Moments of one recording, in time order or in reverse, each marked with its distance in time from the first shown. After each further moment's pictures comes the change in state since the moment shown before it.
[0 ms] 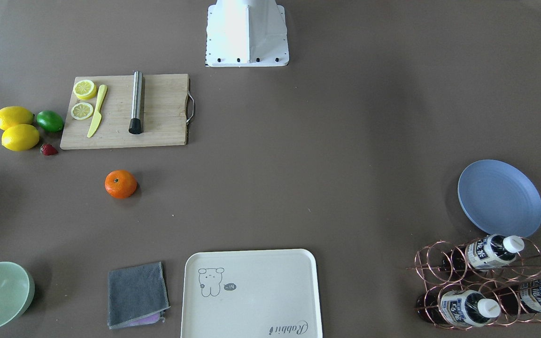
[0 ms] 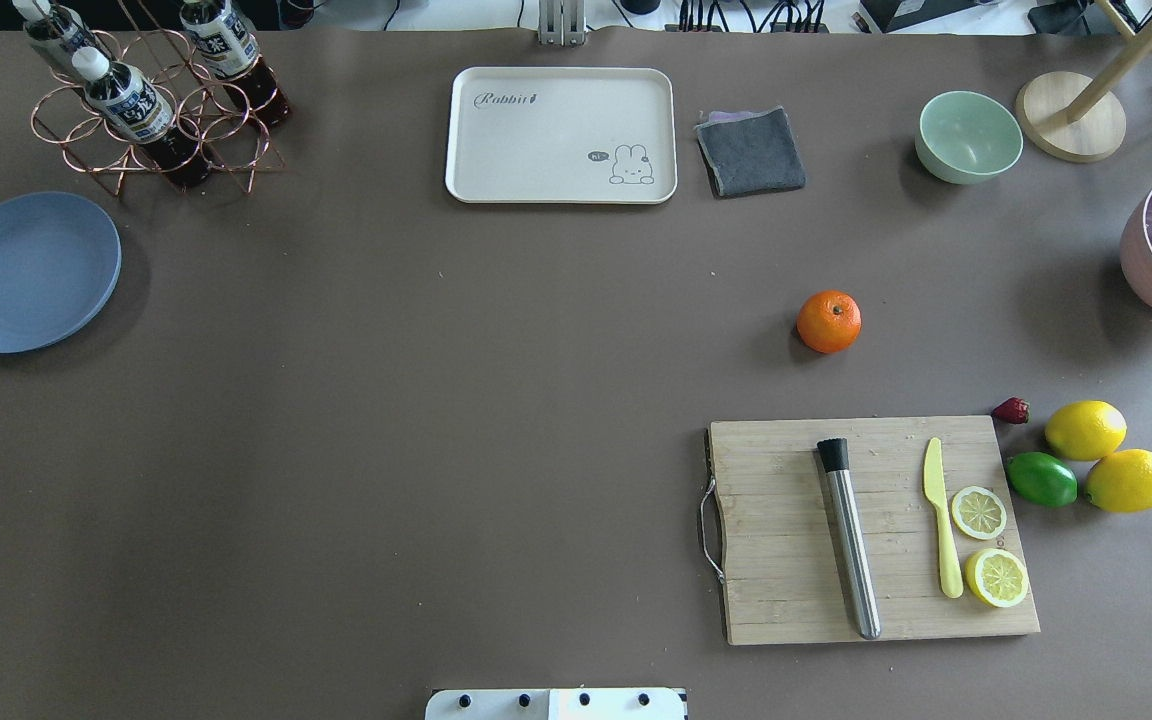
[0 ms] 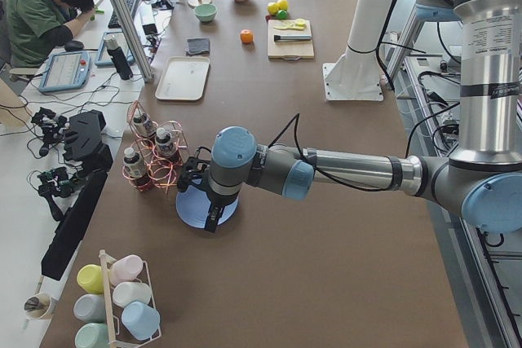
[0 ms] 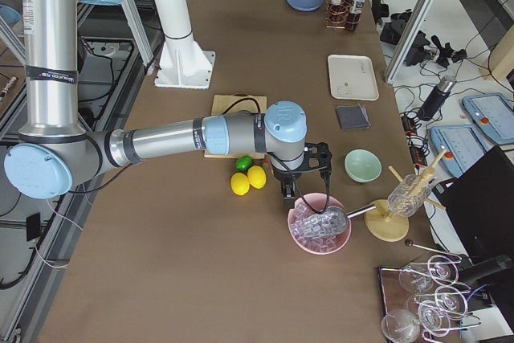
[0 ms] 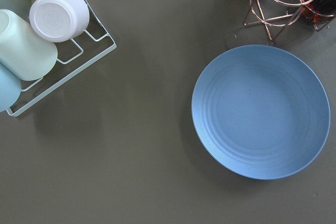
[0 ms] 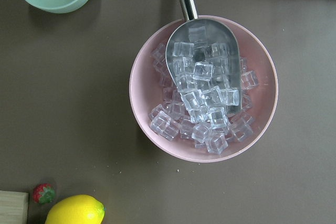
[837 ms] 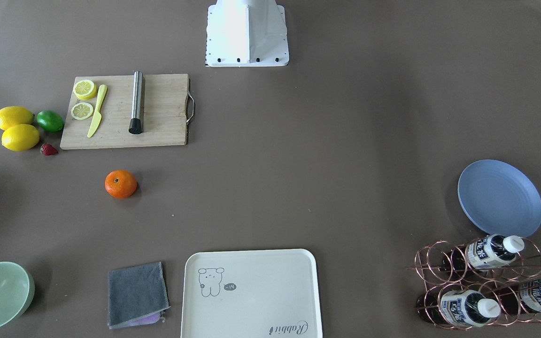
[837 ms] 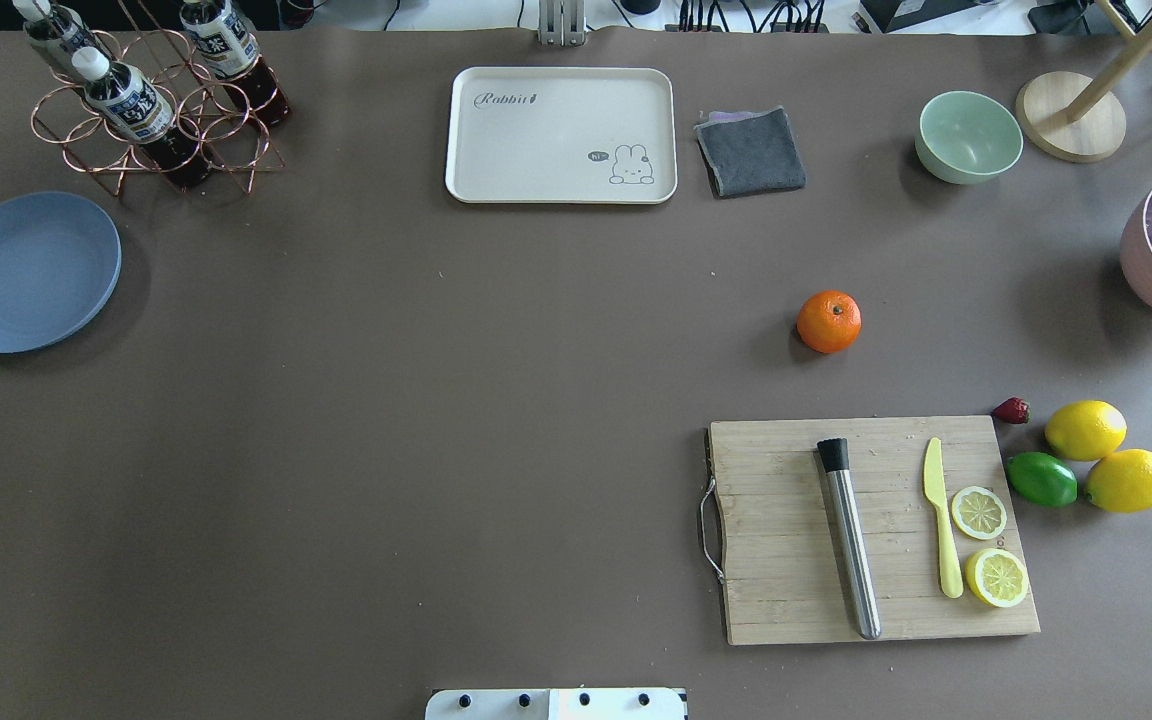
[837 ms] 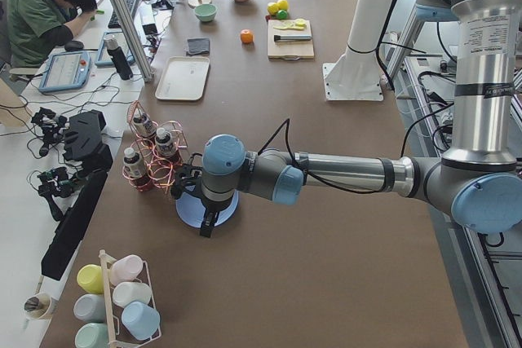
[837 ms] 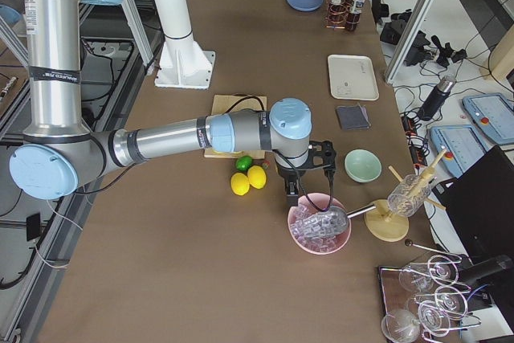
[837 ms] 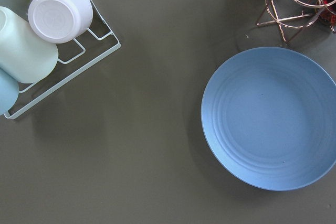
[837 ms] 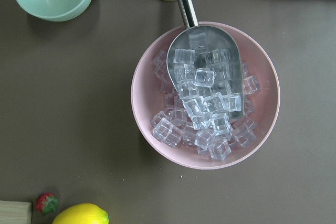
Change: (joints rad) left arm 0.035 -0.030 0.062 -0.011 -0.004 0.004; right arm -0.013 0.018 -0.008 0.002 -0.006 0.038
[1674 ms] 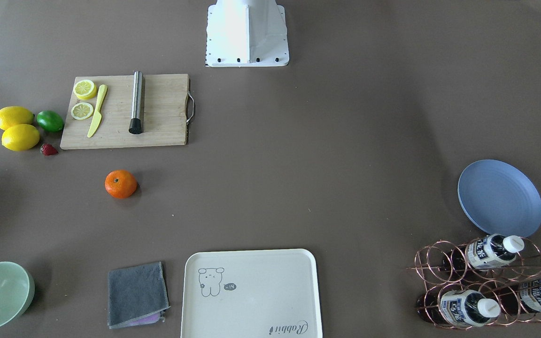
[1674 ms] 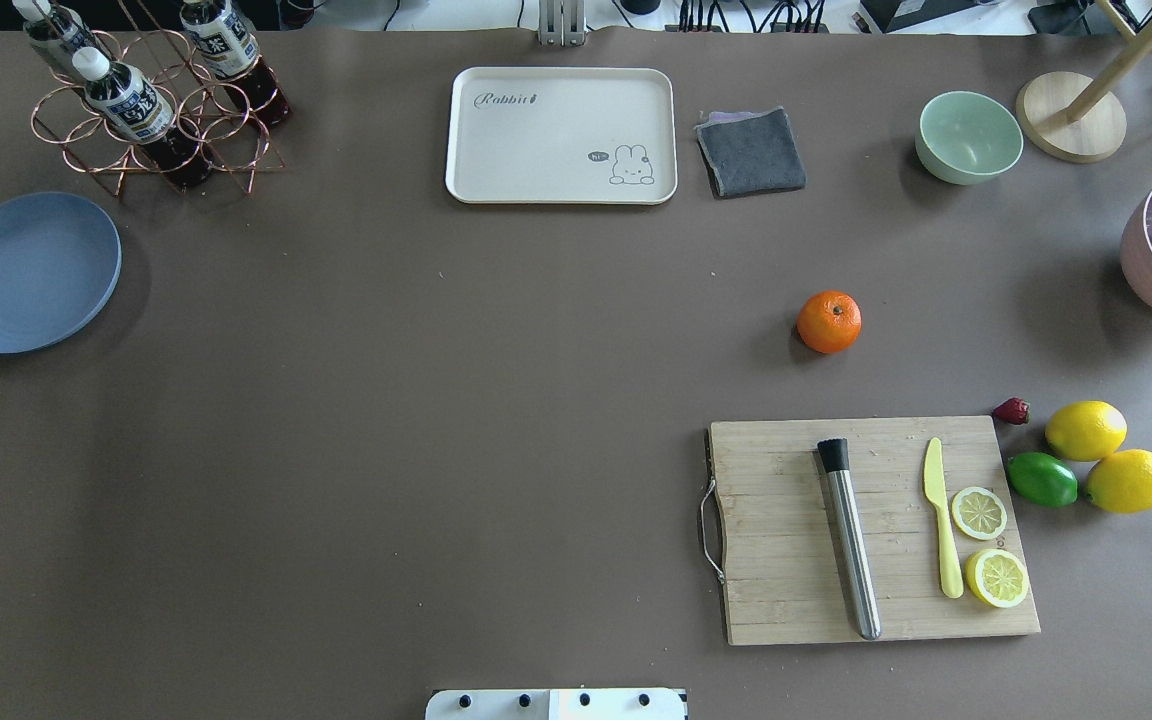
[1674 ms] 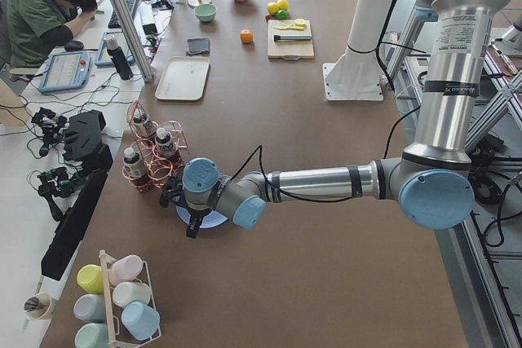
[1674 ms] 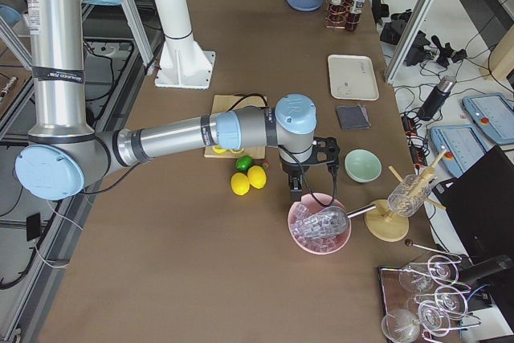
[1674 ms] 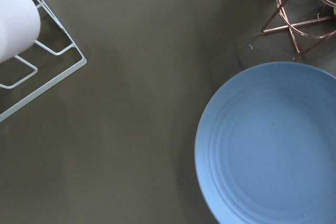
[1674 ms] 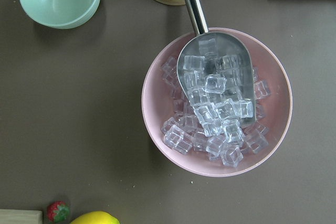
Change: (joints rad) left arm 0.197 -0.141 0.355 -0.440 0.005 -0.335; right arm -0.024 0.025 -0.003 0.000 0.003 0.057
